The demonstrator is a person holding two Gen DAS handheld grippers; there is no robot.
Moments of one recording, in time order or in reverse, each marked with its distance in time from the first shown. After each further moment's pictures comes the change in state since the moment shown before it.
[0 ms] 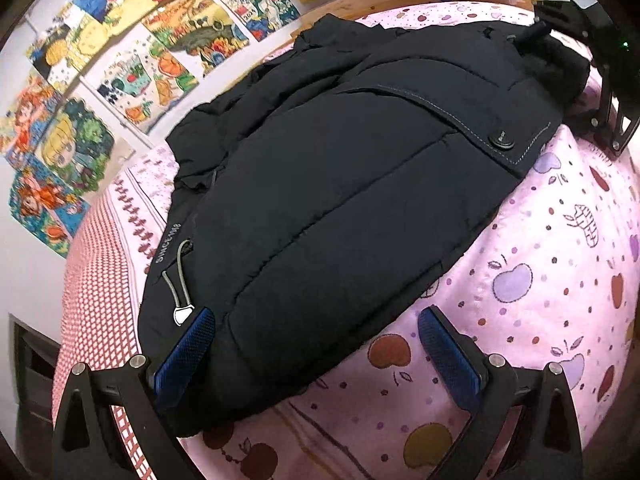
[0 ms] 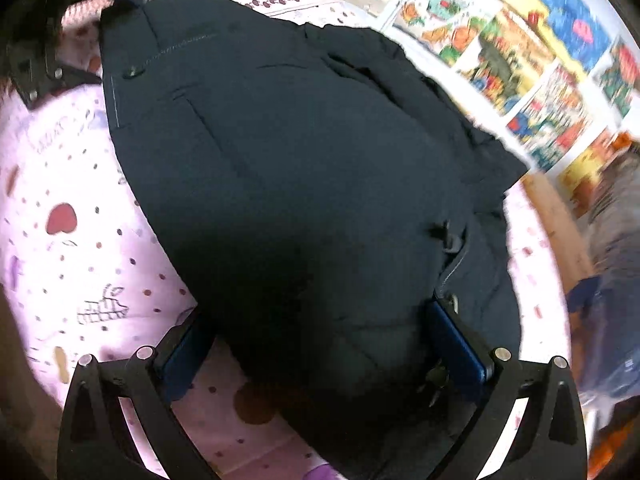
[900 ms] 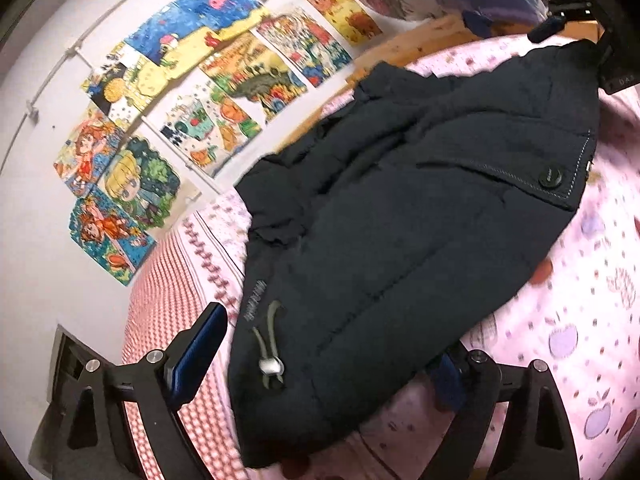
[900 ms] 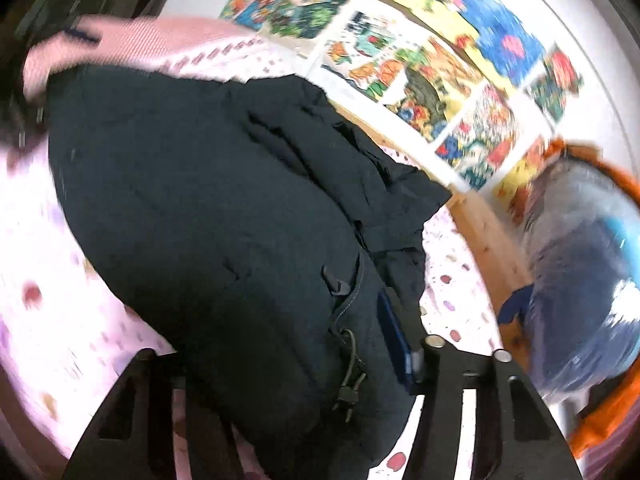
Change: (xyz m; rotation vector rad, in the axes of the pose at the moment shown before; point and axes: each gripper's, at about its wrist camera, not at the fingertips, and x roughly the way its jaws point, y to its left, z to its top) left arm -0.025 0.029 0.022 -0.021 -0.175 0.227; right arm -0.035 -0.068 0.027 0.203 -0.127 -0.102
